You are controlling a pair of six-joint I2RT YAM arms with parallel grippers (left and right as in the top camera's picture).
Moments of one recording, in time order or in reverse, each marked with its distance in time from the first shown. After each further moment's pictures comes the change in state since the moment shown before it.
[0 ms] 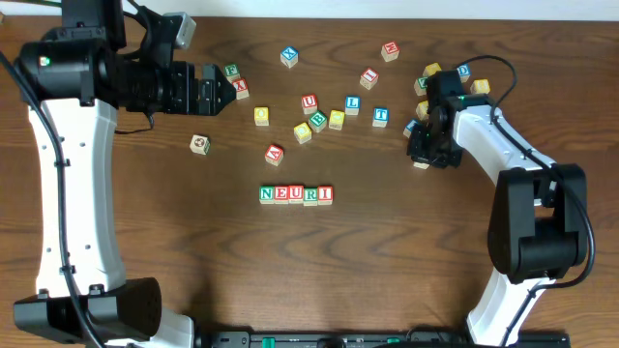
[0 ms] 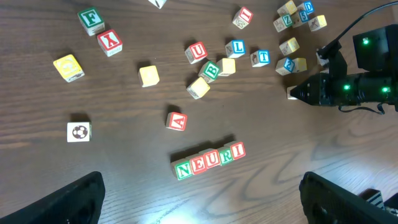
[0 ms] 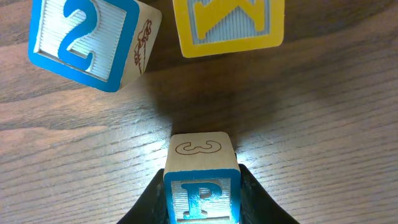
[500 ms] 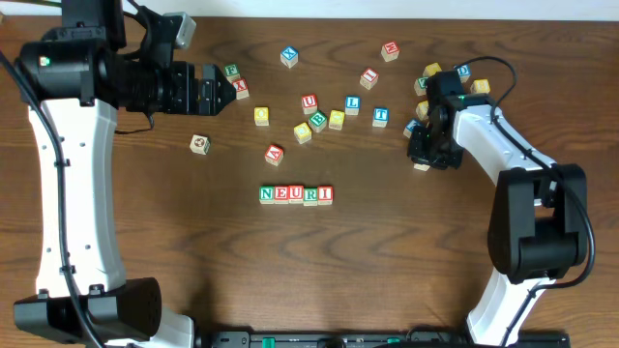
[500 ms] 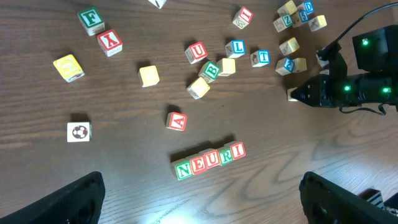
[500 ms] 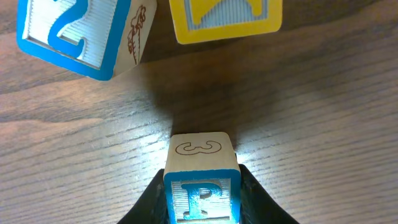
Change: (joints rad) left arm 0.000 0.000 0.000 0.000 0.000 0.000; right arm 0.000 -0.003 0.004 -0.024 0.000 0.000
